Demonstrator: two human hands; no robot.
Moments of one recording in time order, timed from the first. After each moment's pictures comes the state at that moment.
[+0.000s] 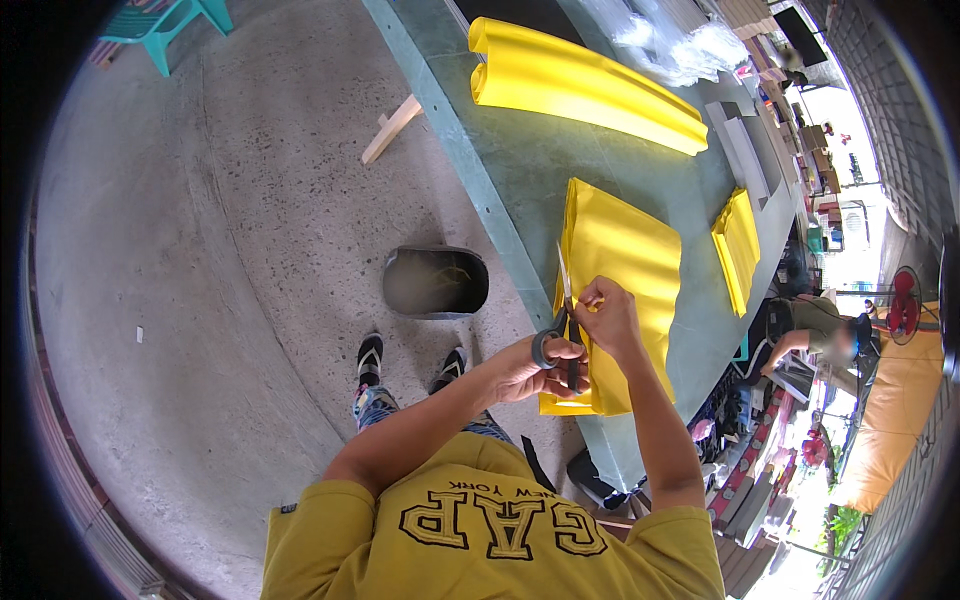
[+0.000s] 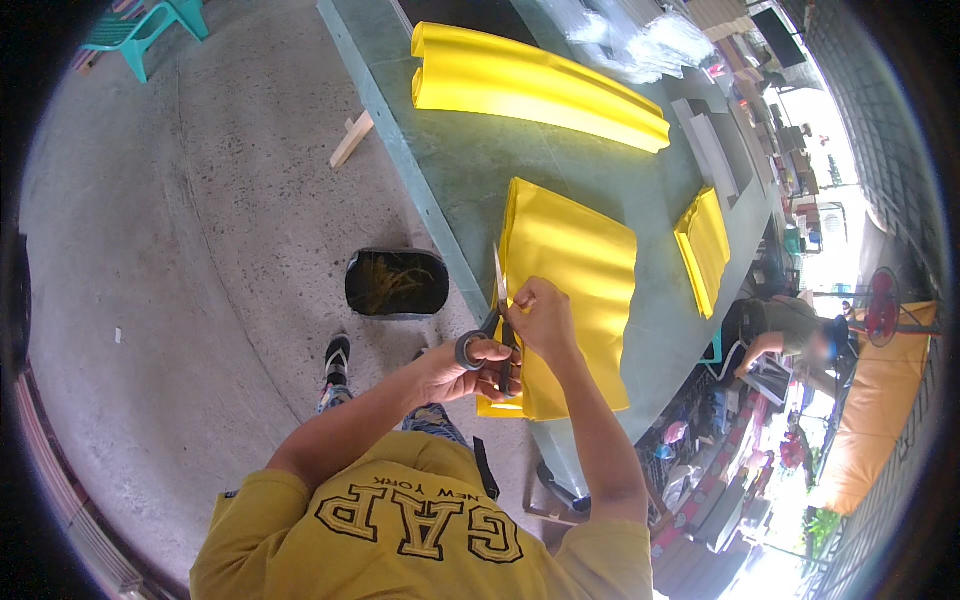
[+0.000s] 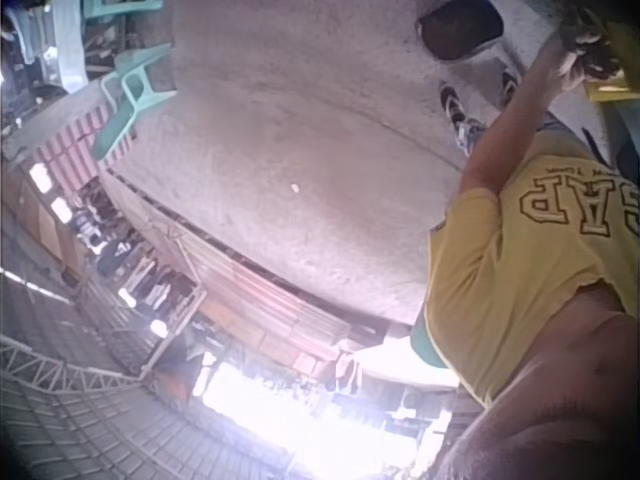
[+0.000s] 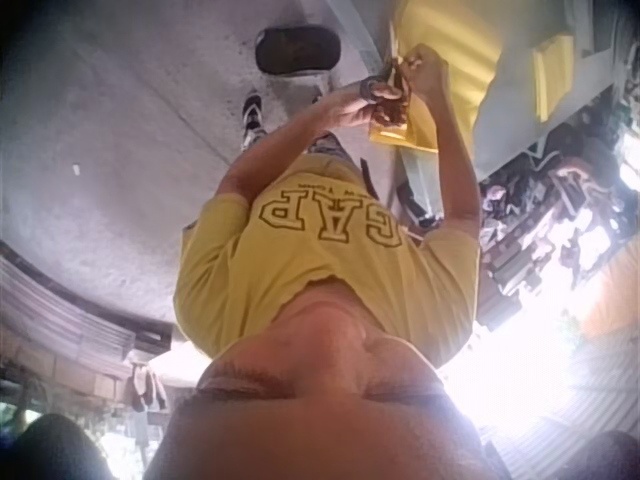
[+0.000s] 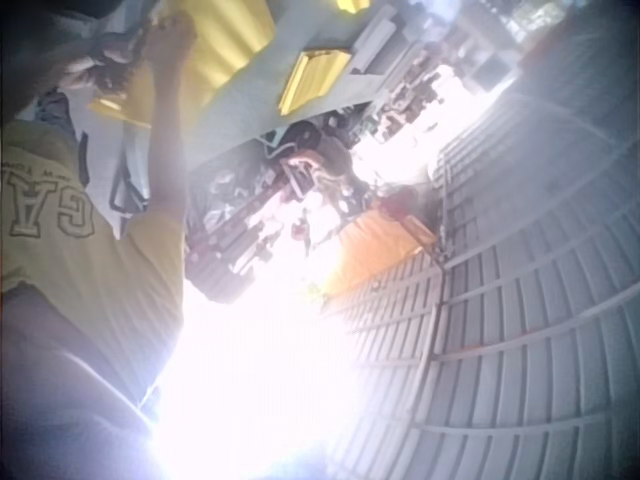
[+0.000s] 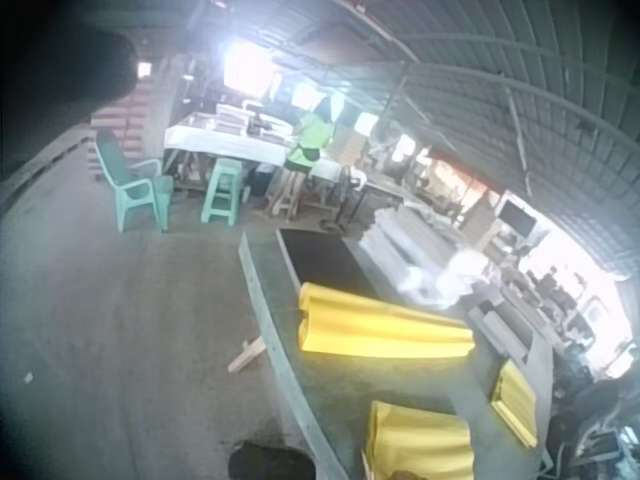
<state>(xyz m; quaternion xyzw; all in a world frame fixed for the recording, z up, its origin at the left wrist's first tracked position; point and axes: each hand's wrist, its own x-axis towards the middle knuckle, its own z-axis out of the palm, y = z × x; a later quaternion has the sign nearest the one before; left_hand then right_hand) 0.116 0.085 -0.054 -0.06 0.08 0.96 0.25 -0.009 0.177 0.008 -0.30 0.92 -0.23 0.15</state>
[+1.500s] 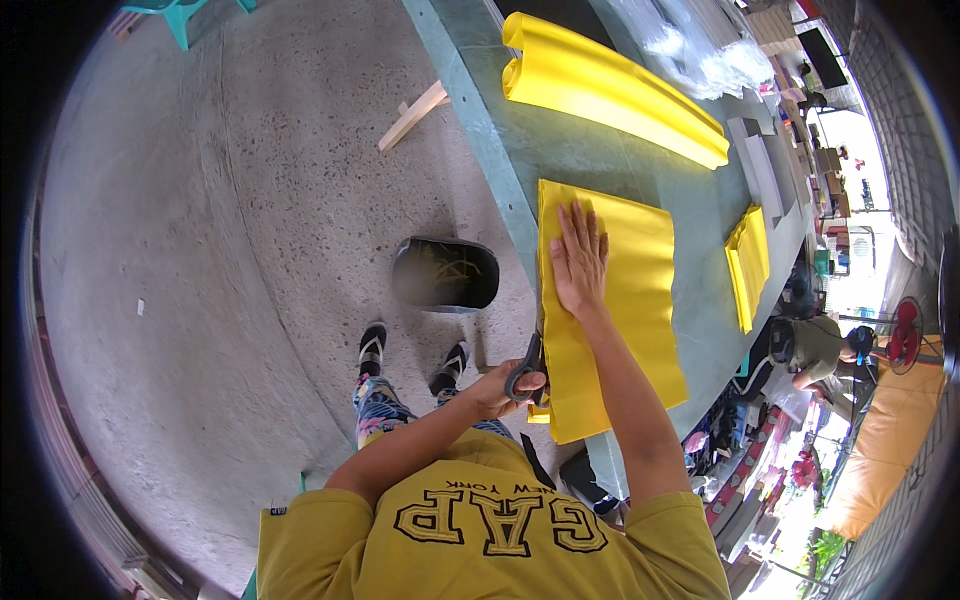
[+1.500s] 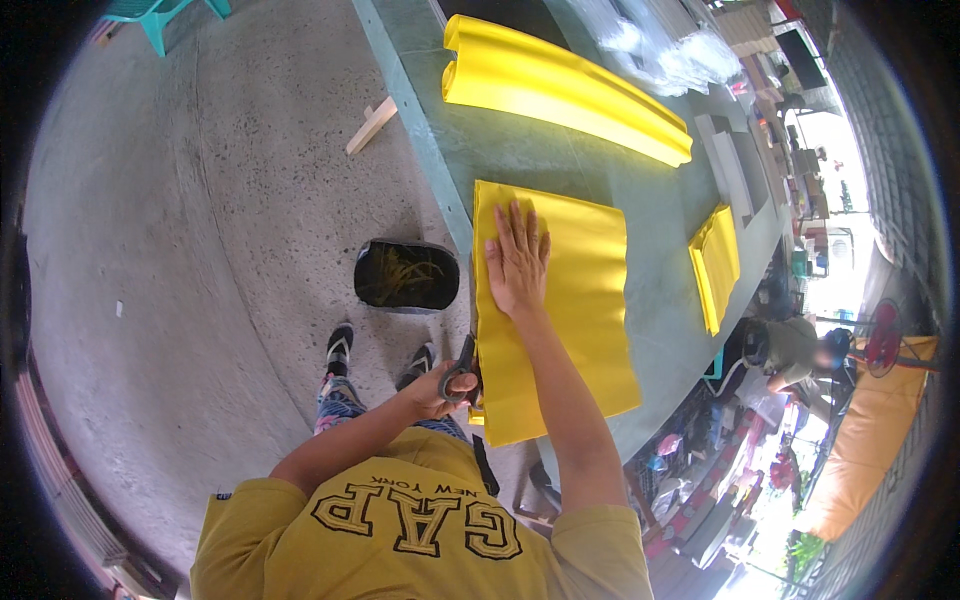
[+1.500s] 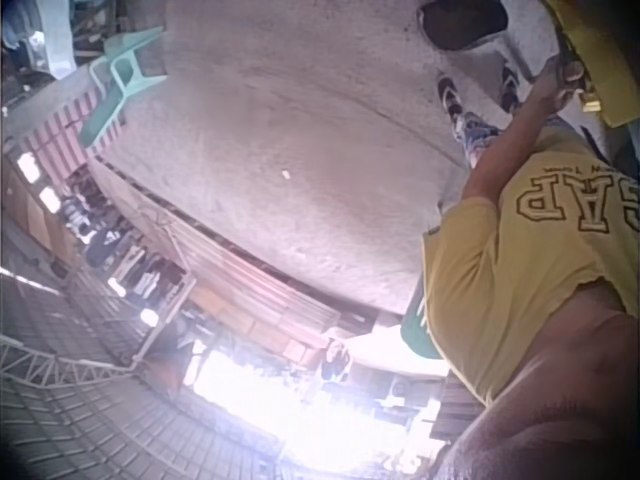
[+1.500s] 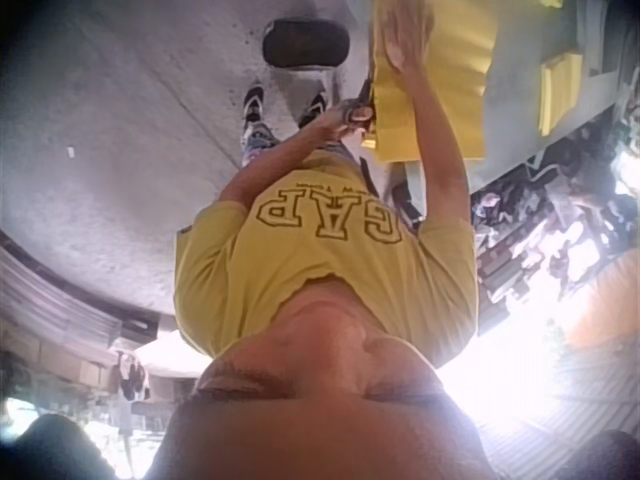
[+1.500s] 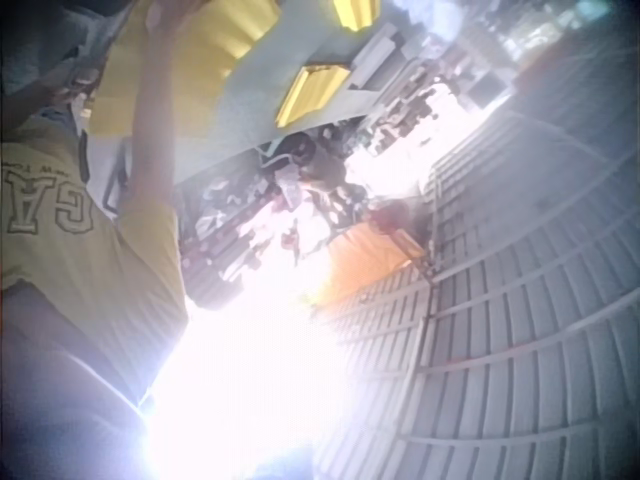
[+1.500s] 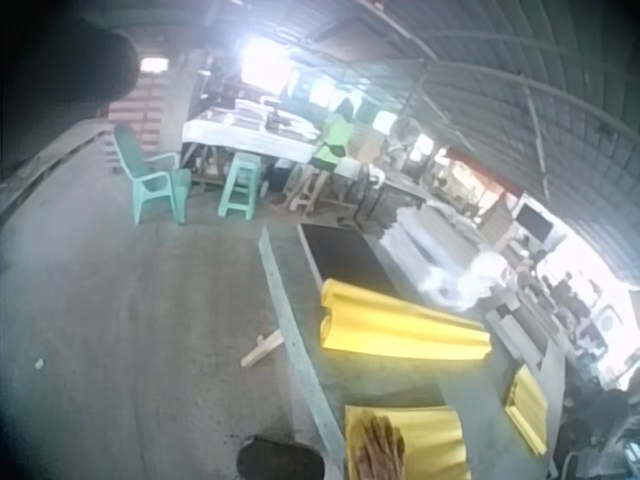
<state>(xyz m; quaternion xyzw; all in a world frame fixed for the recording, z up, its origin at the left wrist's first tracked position) 0.166 0.105 -0.105 -0.10 0.08 0.98 0.15 -0.037 0.121 -0.069 -0.43 0.90 -0.07 0.00</state>
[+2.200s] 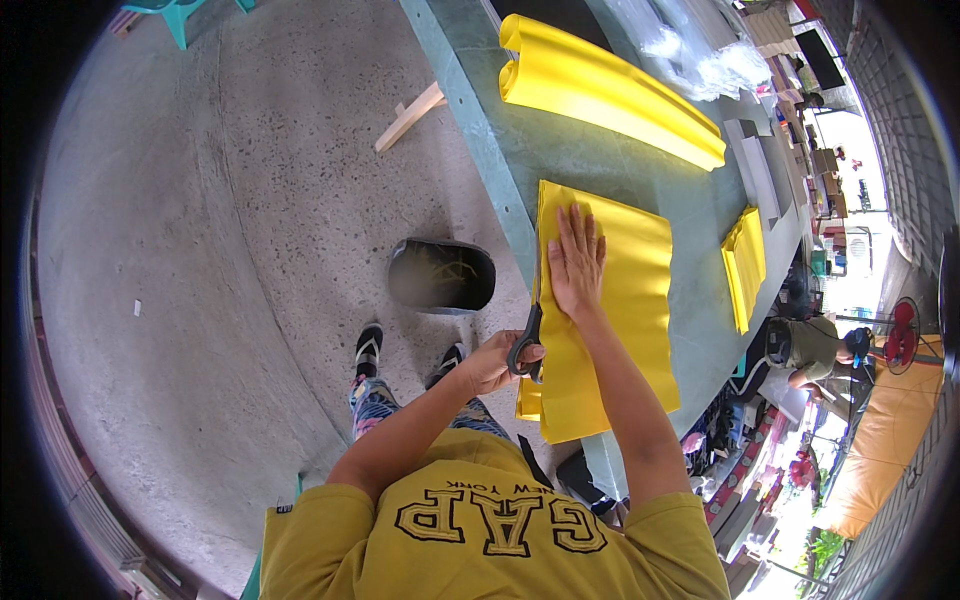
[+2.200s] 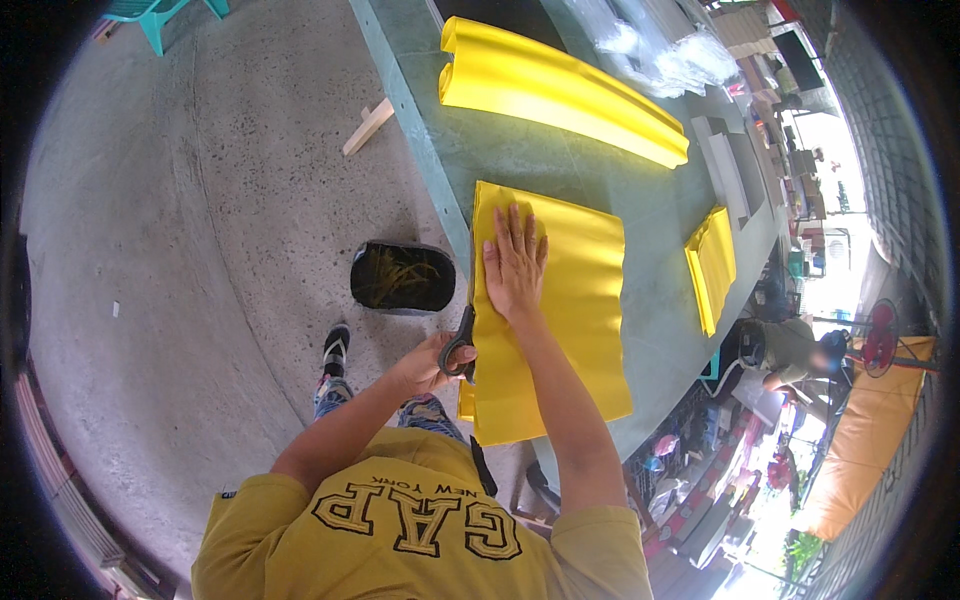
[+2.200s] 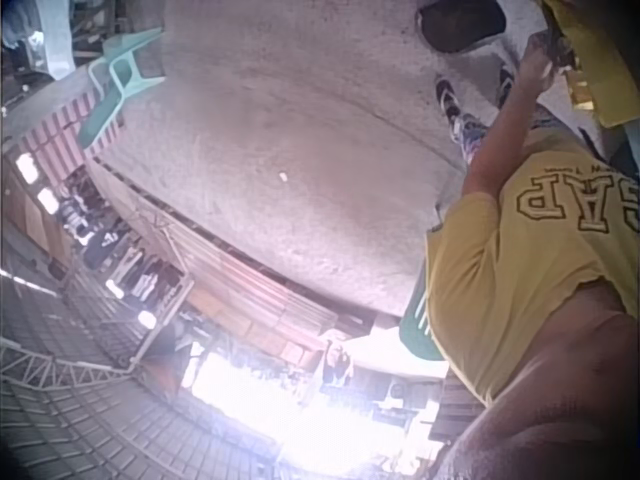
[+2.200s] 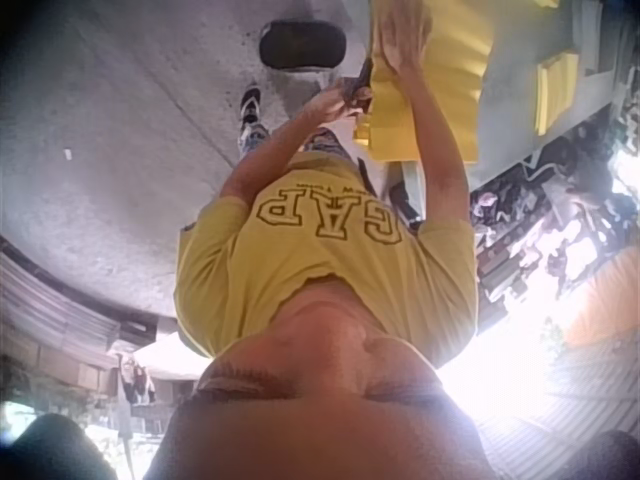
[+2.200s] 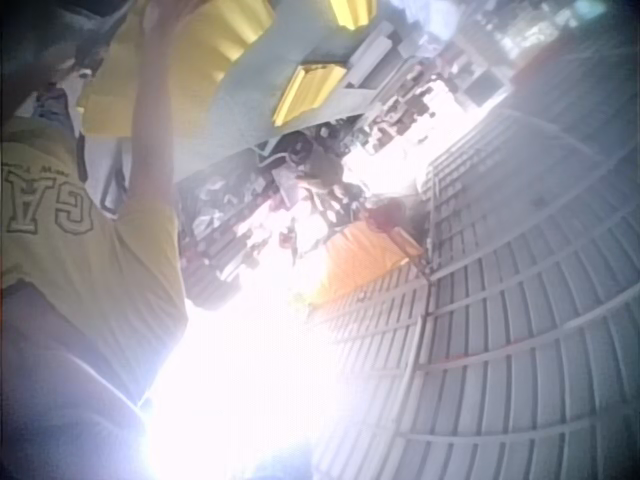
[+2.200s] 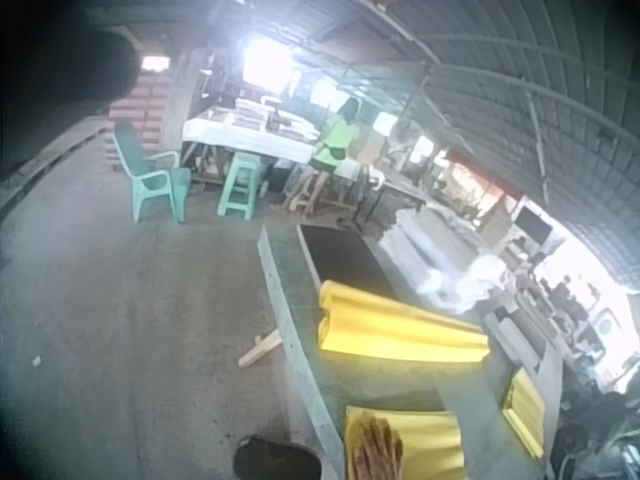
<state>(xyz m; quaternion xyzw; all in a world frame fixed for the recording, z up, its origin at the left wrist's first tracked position) 0.135 0.089 -0.119 -0.11 0.10 0.98 0.09 -0.036 0.121 -0.071 -0.42 0.91 -0.06 0.00</state>
